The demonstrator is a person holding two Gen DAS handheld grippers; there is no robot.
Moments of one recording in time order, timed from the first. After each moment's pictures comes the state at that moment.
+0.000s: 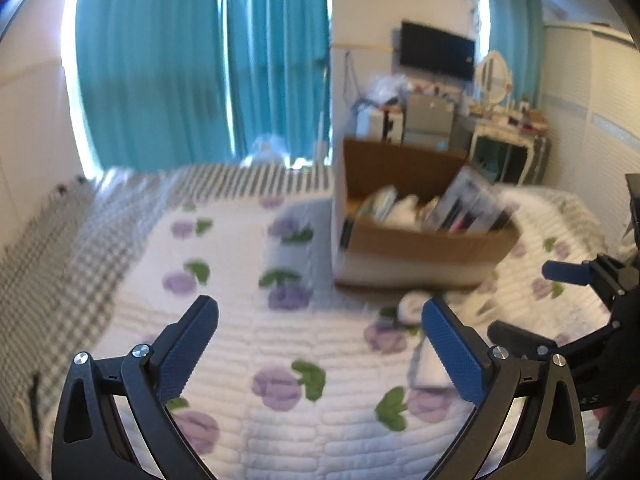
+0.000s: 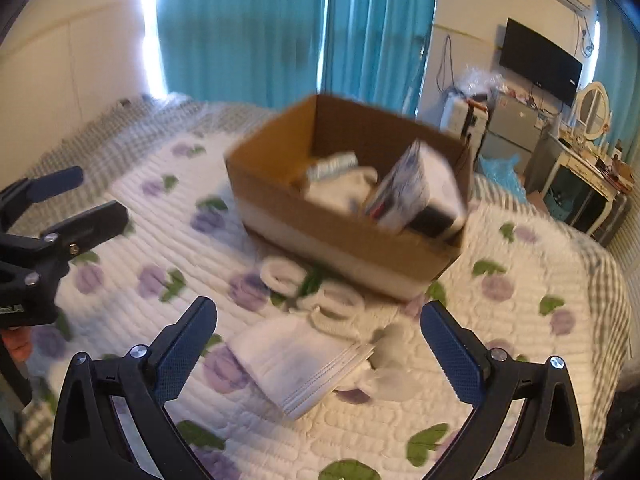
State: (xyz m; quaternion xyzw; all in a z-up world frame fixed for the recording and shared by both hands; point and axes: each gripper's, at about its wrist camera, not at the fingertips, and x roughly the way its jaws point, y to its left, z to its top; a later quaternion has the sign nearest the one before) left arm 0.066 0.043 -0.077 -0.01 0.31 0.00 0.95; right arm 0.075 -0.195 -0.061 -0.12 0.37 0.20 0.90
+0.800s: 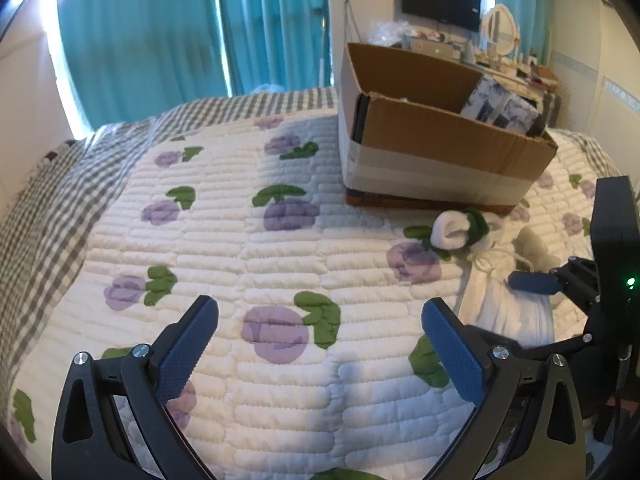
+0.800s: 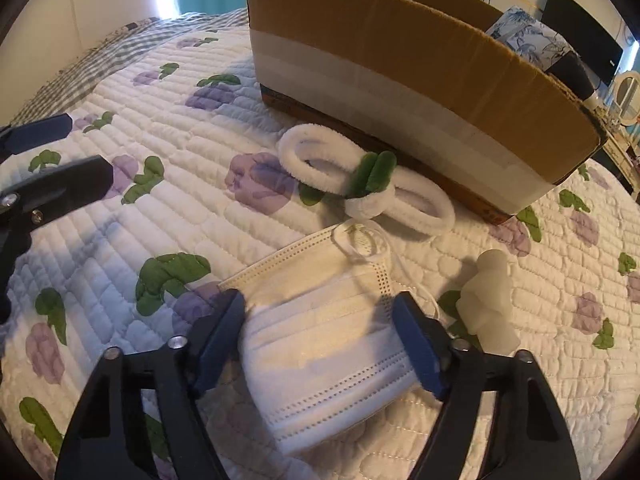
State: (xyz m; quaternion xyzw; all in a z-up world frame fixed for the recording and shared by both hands) left arm 0.073 0.042 -0.132 0.01 0.39 0.00 0.92; right arm 0.094 -0.162 -0.177 -0.16 0.46 0.22 0.84
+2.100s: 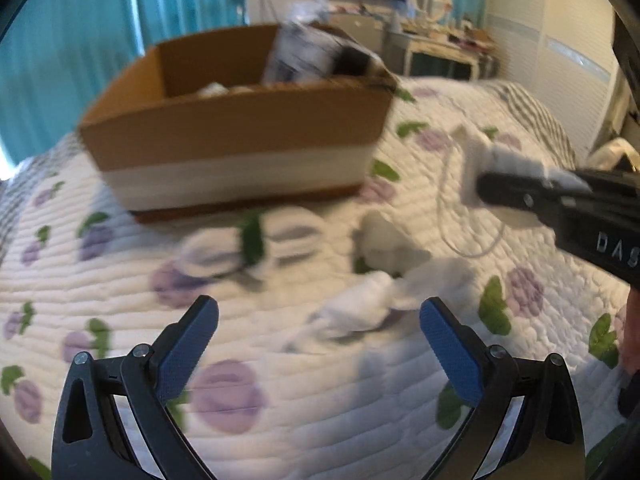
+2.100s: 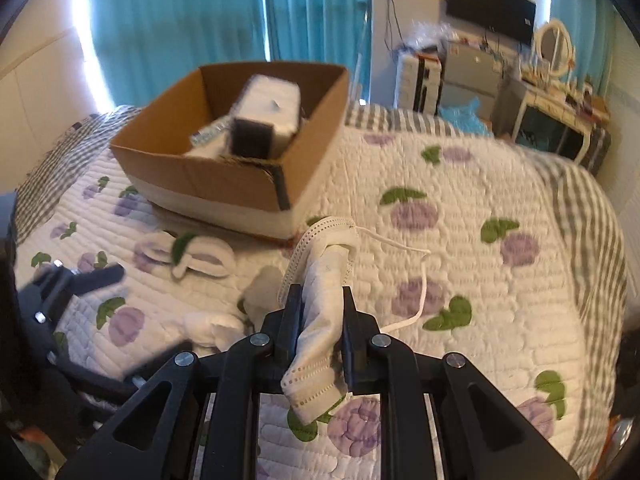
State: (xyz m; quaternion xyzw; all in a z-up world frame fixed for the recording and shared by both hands) left arm 0.101 -0.117 -0.148 0.05 0.43 -0.12 0.90; right arm 0.102 -0.317 -0.097 -0.05 0.41 0.14 0.90
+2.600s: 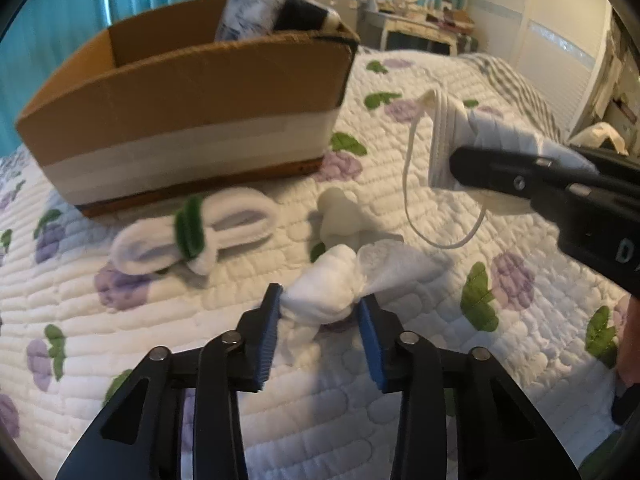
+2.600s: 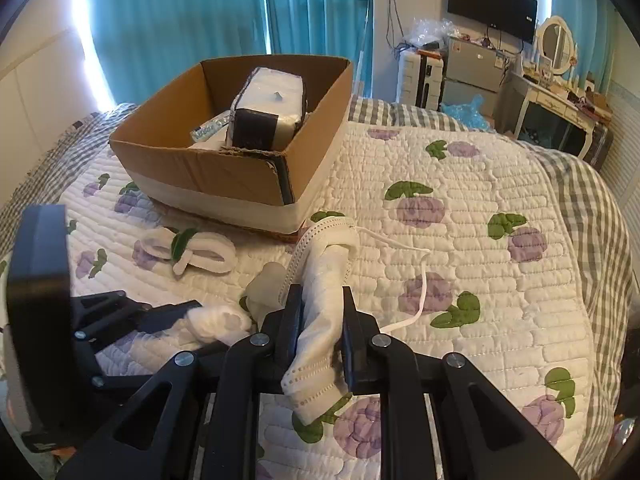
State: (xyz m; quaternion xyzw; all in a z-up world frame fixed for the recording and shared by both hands) left arm 0.105 -0.131 -0.153 0.04 0.45 -0.15 0.88; right arm 0.102 -0.311 -0.104 -0.05 0.42 0.14 0.90
